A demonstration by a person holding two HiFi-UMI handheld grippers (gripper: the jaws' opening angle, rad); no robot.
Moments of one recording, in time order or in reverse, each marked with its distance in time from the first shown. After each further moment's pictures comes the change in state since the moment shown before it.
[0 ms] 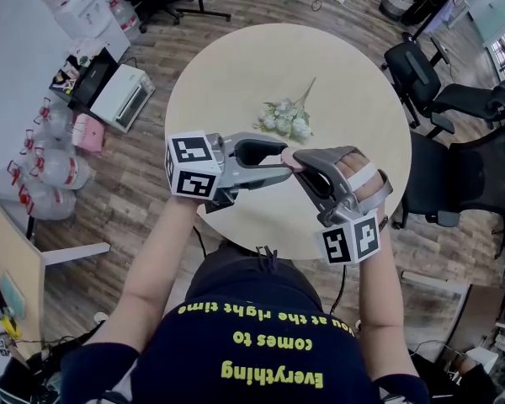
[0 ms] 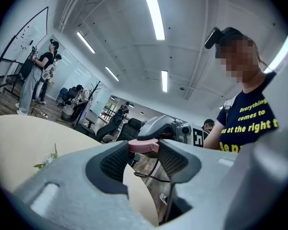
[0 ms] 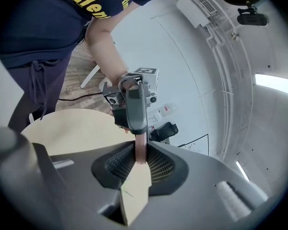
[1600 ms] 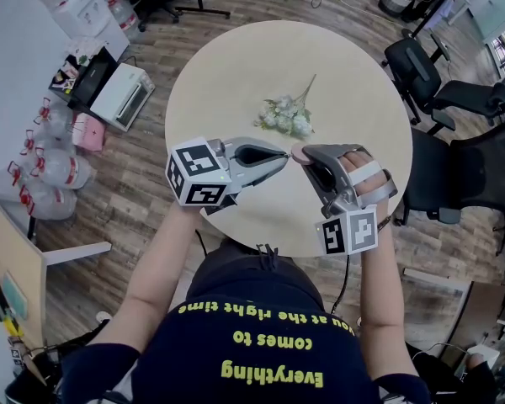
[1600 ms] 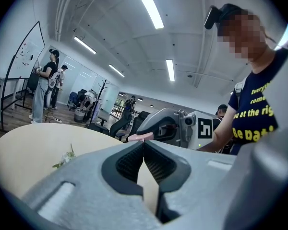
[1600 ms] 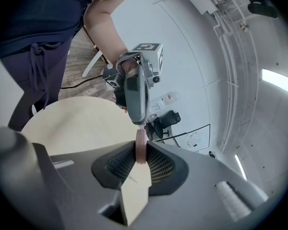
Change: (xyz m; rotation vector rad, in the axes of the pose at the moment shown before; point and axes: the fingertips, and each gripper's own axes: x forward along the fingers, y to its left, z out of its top) left arm -0.002 0.012 -0.021 0.087 0.096 0.152; right arm 0.007 0.014 -0.032 -0.015 0.157 0.035
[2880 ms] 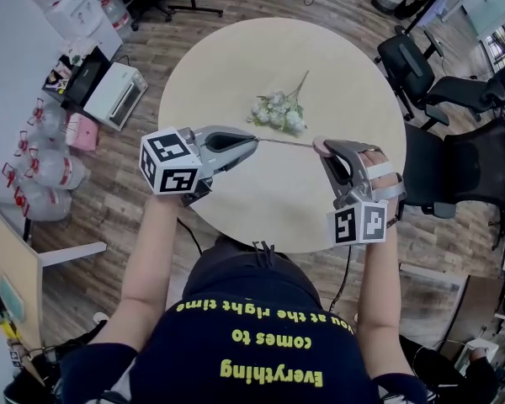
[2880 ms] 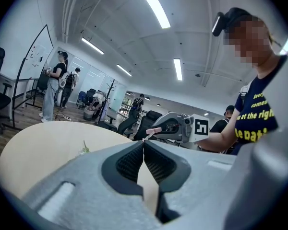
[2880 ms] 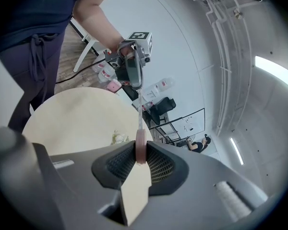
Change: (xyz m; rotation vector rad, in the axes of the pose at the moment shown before) left arm -0.038 0.031 -0.003 -0.038 0.015 0.089; right arm -0.017 -0.002 -0.055 0.104 0.142 -0.036
